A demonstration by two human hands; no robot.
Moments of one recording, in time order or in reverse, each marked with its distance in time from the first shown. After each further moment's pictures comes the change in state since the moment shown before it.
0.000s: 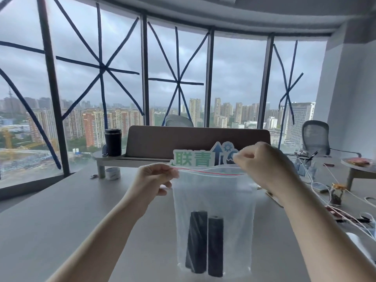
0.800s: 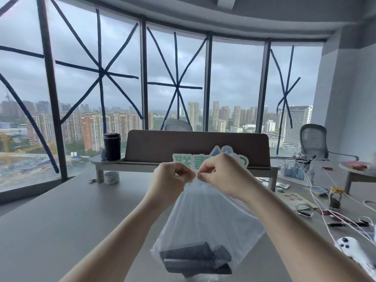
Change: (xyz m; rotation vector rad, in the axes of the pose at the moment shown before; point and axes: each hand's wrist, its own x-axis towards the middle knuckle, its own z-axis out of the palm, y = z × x) left_hand 0.009 0.016 0.037 0.295 0.036 0.204; right_hand 0.012 -0.029 0.047 0.163 -0.191 -0.271
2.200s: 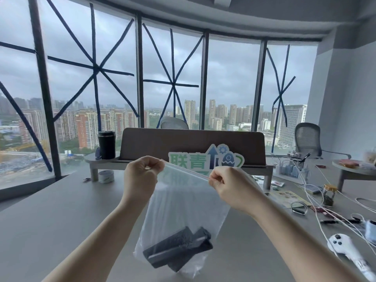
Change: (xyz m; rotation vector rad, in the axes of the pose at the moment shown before) left_hand 0.015 -0.036 -0.025 -0.192 0.284 -0.062; right_hand -0.018 0.034 0.004 -0.155 -0.025 0.055
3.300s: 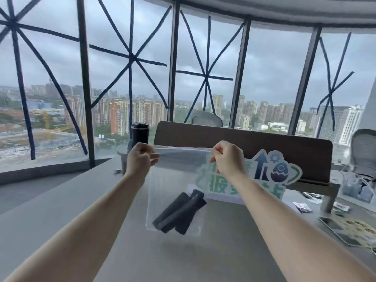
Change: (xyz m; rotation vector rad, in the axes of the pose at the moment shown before) left_hand 0.158 -0.105 -0.071 -0.173 0.128 -0.189; right_hand 0.184 -0.042 0.120 0.357 0.214 0.082
